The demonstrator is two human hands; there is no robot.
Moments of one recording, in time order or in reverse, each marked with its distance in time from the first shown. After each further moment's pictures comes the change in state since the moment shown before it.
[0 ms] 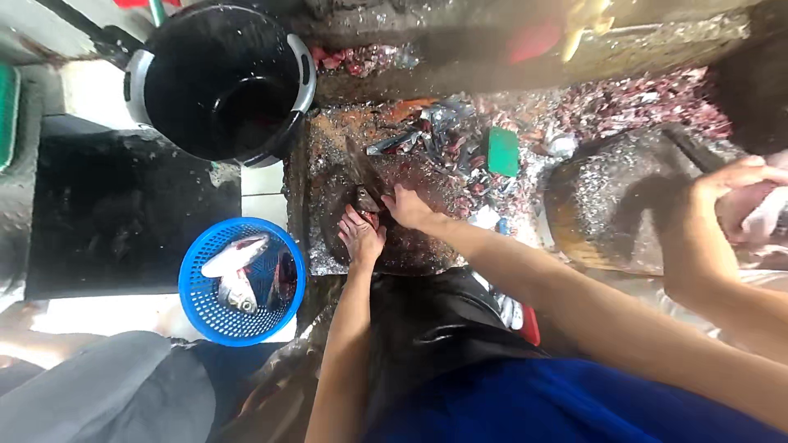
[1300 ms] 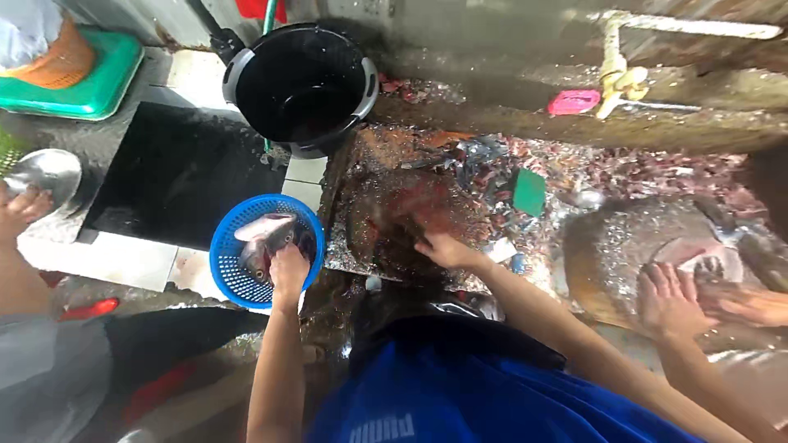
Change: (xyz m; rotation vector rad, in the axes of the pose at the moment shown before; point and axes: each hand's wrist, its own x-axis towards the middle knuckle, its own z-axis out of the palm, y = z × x) left_hand -0.055 -0.162 -0.150 0.176 -0.112 -0.354; right_hand -0.051 0.067 0.015 -0.113 -0.248 -0.296
